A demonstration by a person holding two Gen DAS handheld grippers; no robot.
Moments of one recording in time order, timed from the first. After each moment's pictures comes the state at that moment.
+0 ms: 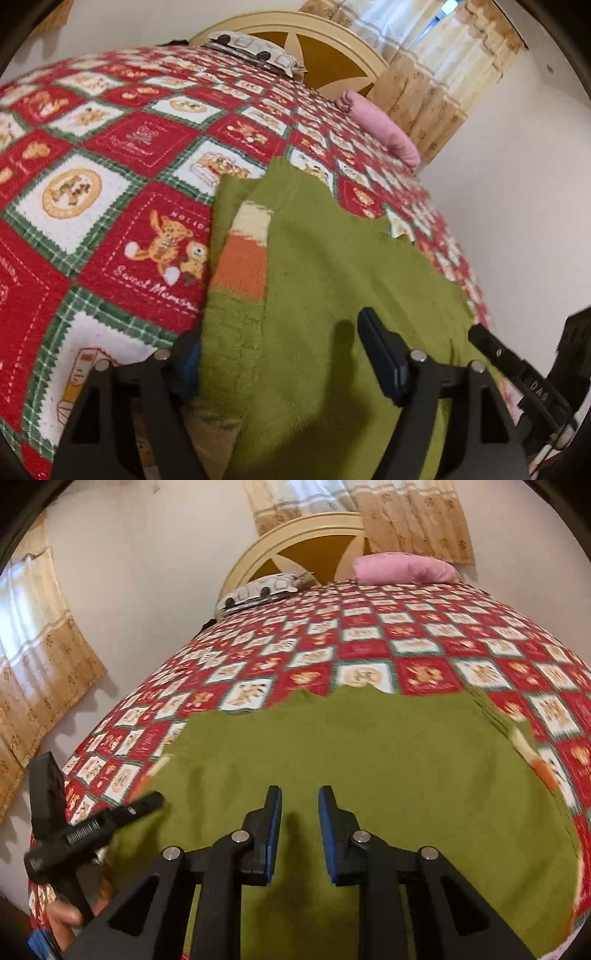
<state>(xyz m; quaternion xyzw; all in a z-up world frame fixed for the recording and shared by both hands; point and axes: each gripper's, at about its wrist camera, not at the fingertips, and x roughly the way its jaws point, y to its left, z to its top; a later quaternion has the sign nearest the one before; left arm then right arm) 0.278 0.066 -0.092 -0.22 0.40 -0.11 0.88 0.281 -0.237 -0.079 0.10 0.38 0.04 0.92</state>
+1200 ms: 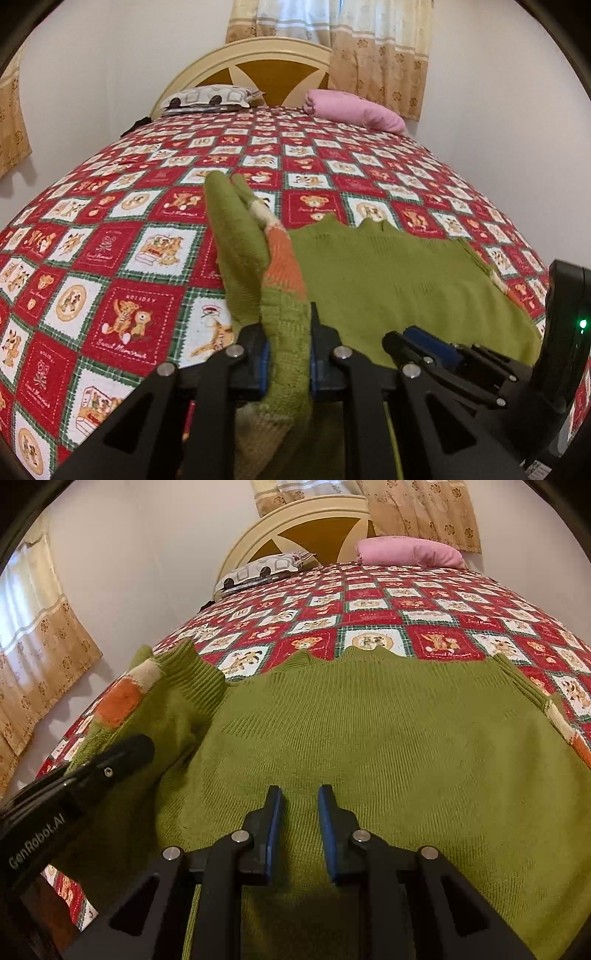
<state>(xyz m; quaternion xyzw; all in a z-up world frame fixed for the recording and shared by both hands) 0.269 -0.032 -0.041 -0.03 0.36 -0.08 0.93 0.288 -0.238 -0.117 0.11 0.40 0.05 0.91</state>
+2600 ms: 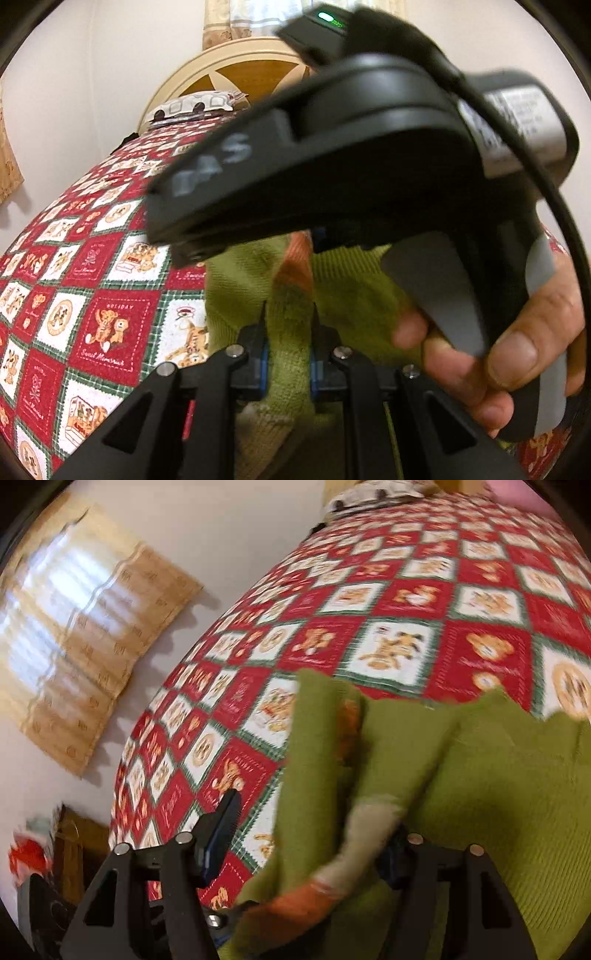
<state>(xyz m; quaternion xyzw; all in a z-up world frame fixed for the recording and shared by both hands) 0.272 -0.061 -0.057 0.03 0.35 -0.08 0.93 0.423 -0.172 -0.098 0.11 0.51 0.33 0.79</state>
